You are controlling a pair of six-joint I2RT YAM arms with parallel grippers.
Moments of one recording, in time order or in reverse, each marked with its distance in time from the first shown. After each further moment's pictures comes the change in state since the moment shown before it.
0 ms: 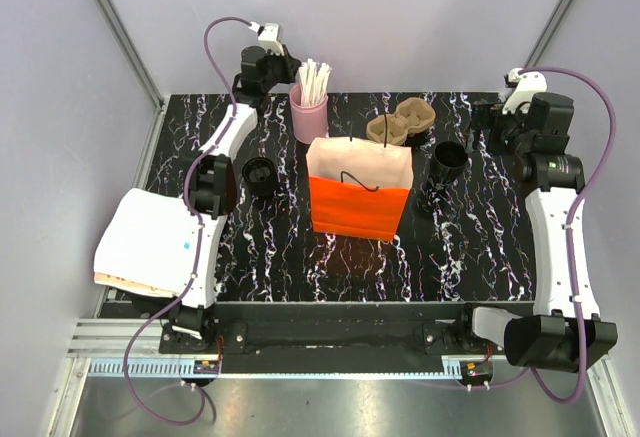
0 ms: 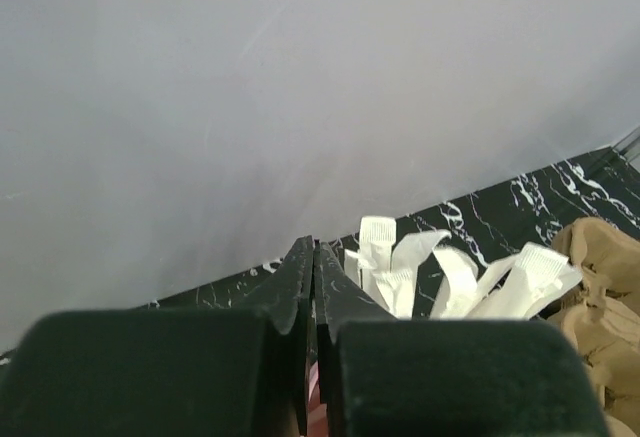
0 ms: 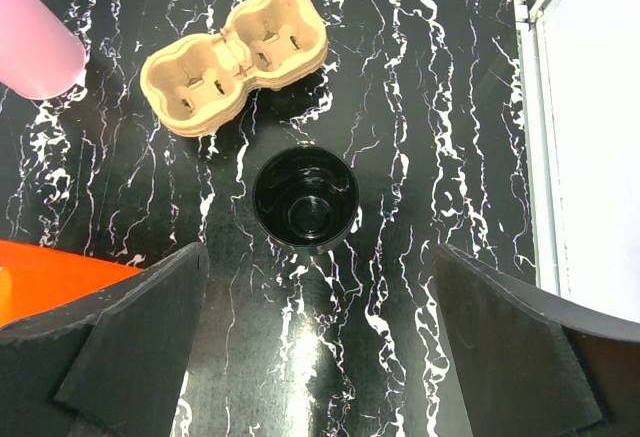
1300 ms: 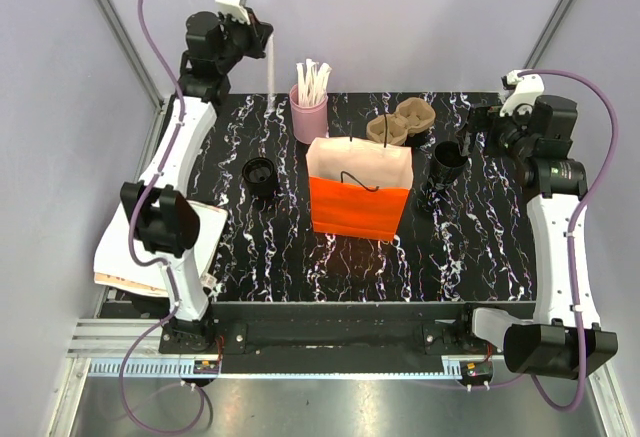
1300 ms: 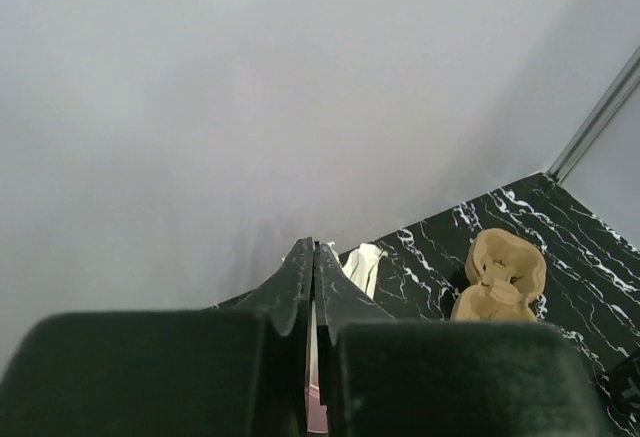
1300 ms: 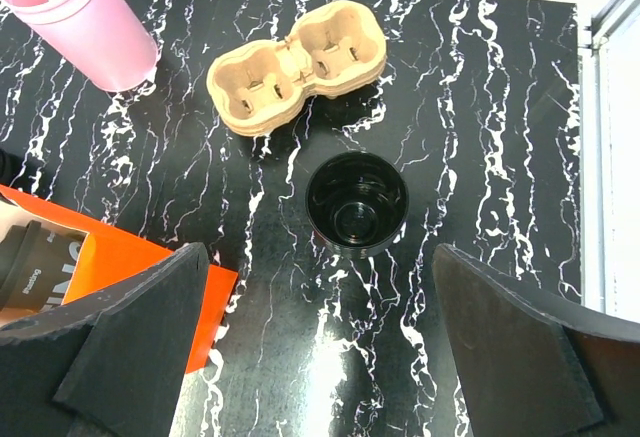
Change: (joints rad) left arm 0.028 -0.609 -0.357 -0.159 0.033 0.114; right arm -0.001 -0.039 -0.008 -0.002 -0.131 0.010
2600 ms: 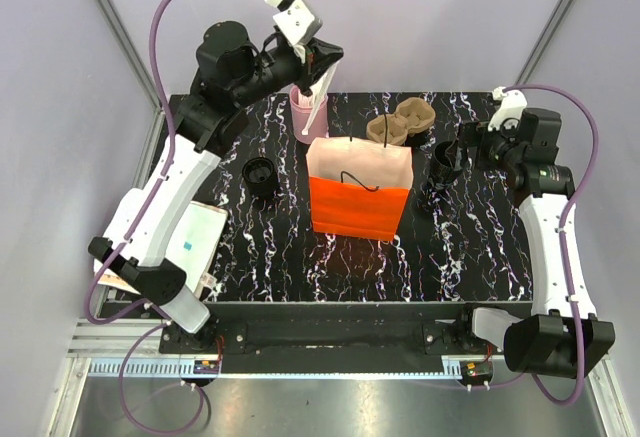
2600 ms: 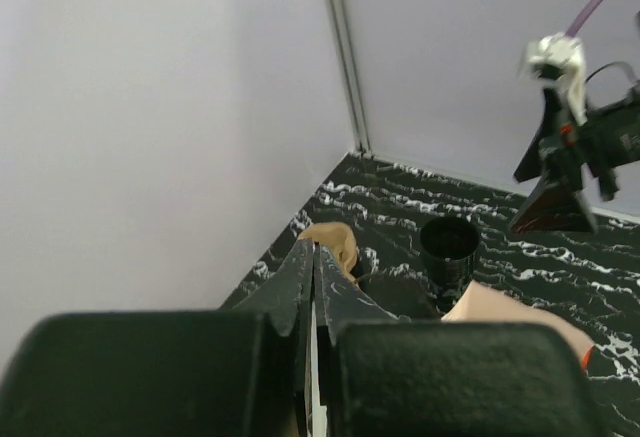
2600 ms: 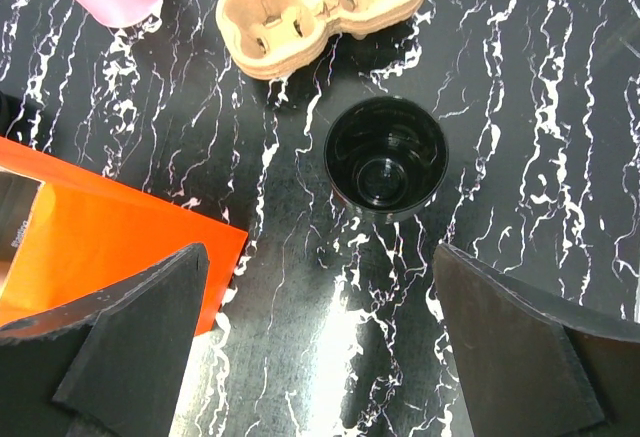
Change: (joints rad) left arm -0.390 -0.343 0.013 -0.315 0.097 0.304; right arm 0.000 0.007 -0.122 0.016 -0.059 -0.019
